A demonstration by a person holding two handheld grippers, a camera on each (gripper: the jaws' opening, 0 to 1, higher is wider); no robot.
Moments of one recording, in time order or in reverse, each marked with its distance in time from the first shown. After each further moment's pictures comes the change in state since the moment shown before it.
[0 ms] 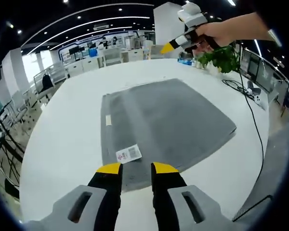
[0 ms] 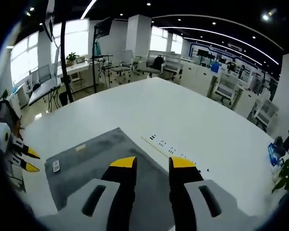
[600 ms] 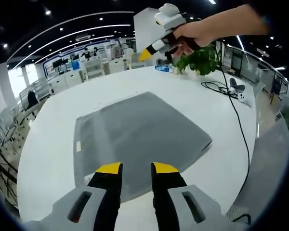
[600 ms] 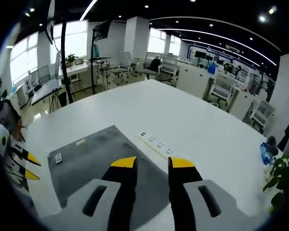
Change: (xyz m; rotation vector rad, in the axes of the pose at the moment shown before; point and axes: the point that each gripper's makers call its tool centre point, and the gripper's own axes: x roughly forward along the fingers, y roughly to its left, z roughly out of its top) left arm 0.000 -0.078 0.042 0.105 -0.069 -0.112; right arm -0.047 -0.020 -0.013 0.010 -0.004 -0.008
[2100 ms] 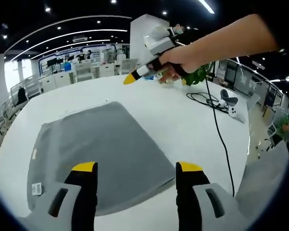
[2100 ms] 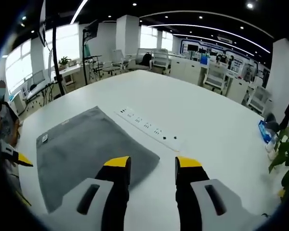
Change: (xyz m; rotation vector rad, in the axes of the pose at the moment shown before) left arm 0.064 -0.108 0.042 -0.104 -0.054 -0.060; right arm 0.011 -0.080 -0.096 0.070 0.022 -0.004
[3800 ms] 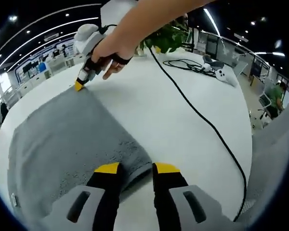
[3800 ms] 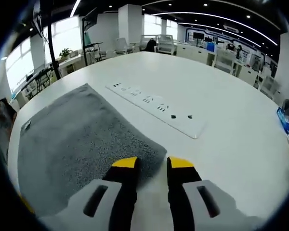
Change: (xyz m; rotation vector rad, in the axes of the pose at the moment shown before) left arm 0.061 -0.063 -0.053 0.173 0.161 -0.115; right arm 0.093 0.007 -0.059 0.018 0.104 0.070
